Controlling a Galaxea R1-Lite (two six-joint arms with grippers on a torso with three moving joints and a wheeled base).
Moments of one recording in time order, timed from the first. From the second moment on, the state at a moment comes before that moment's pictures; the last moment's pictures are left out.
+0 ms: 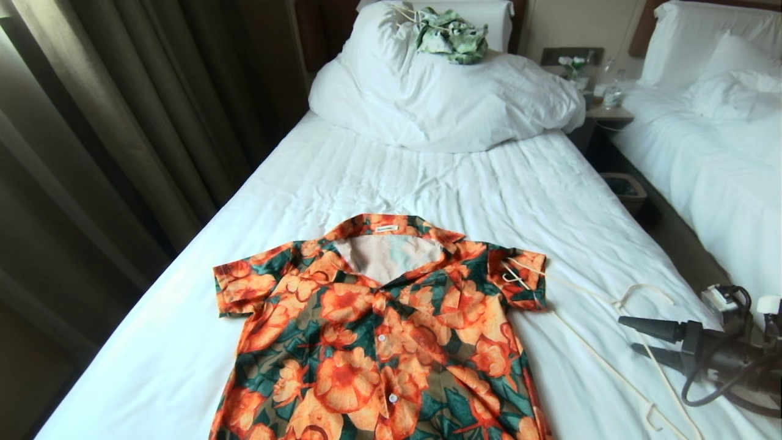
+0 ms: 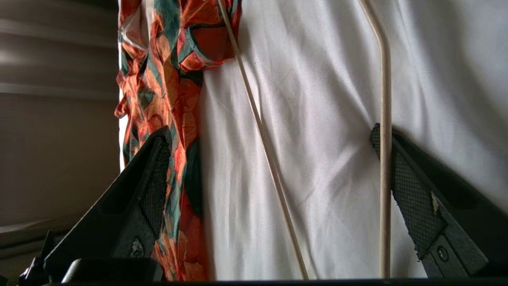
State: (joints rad) left arm 0.00 0.00 0.00 0.00 0.00 0.01; right arm -0.36 2.04 -0.44 -0.99 0.99 0.47
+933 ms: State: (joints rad) left arm 0.00 0.00 0.00 0.00 0.00 0.01; right arm -0.34 2.28 -0.36 -1.52 1.04 0.46
